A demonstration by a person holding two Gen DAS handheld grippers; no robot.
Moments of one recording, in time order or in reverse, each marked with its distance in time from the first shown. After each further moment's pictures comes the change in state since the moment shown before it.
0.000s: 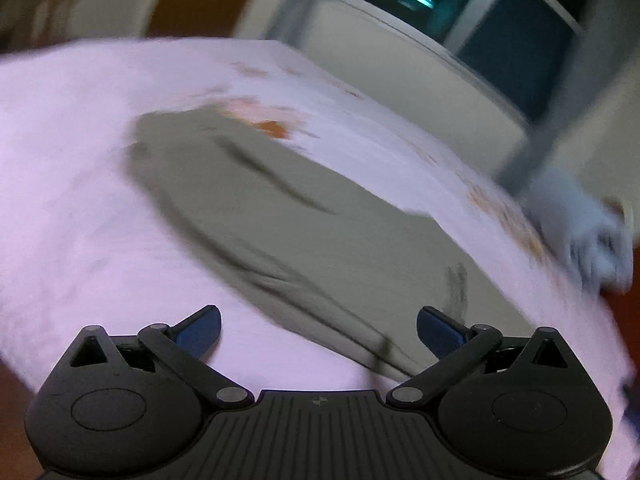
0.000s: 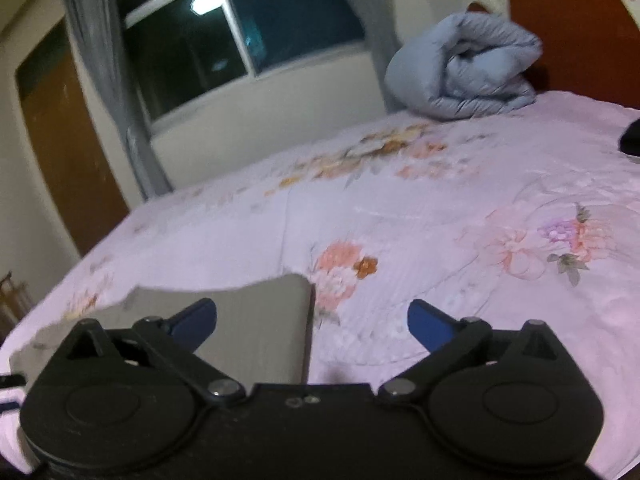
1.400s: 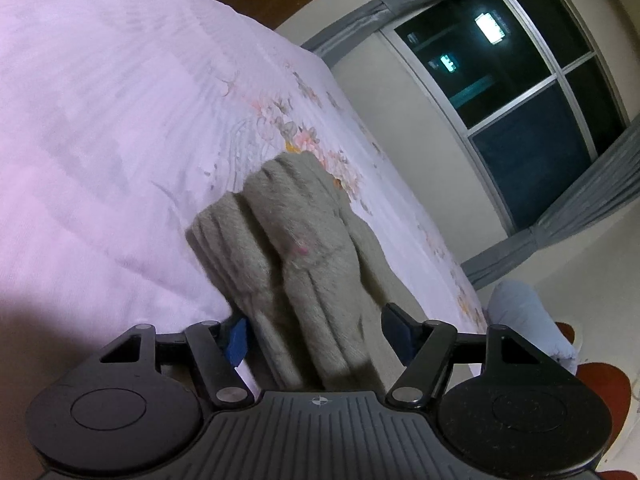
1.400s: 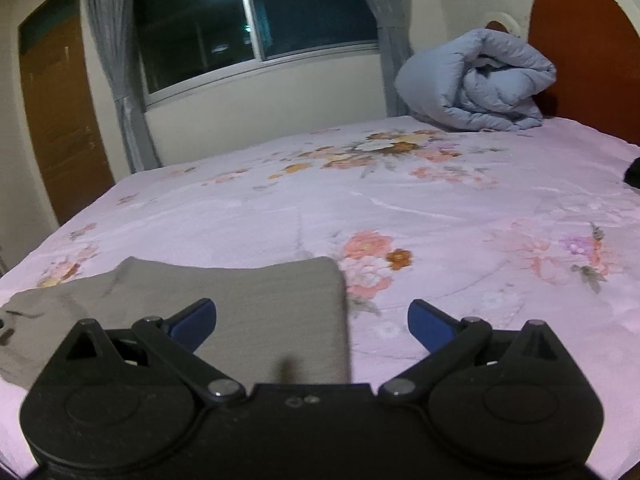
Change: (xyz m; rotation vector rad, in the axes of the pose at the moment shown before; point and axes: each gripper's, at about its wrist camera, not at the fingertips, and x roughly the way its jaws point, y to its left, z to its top) left arm 0.098 0.123 0.081 -0.269 -0.050 -0.191; right arm 0.027 0.061 -0.023 -0.132 0.057 -0.070
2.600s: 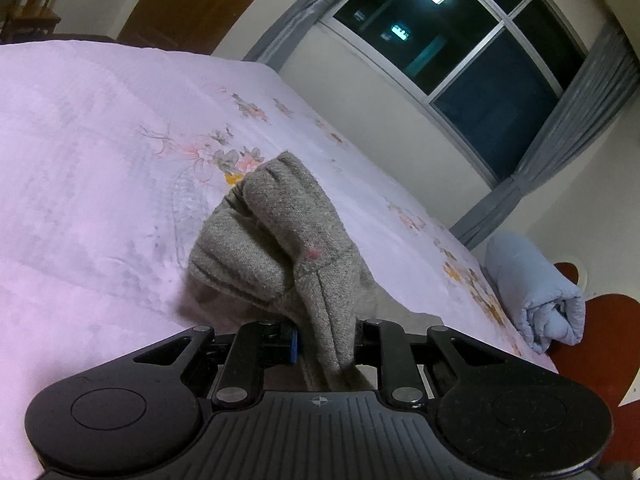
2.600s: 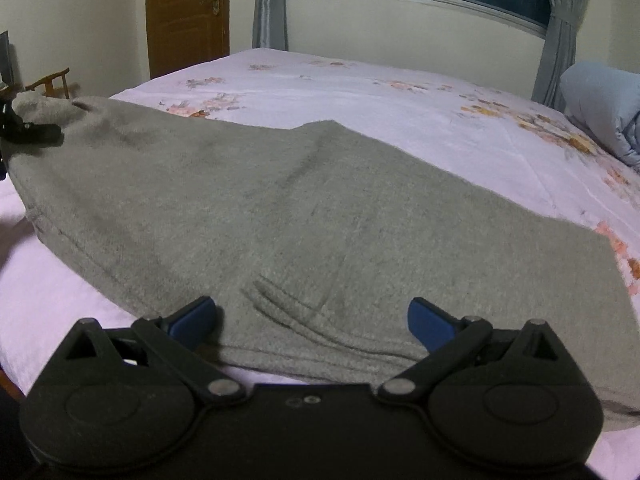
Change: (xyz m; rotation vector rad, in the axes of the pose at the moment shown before) left arm -0.049 -0.059 0.019 0.230 0.020 -0.006; right arm 0.062 0.205 -0.051 -0.372 0.173 0.149
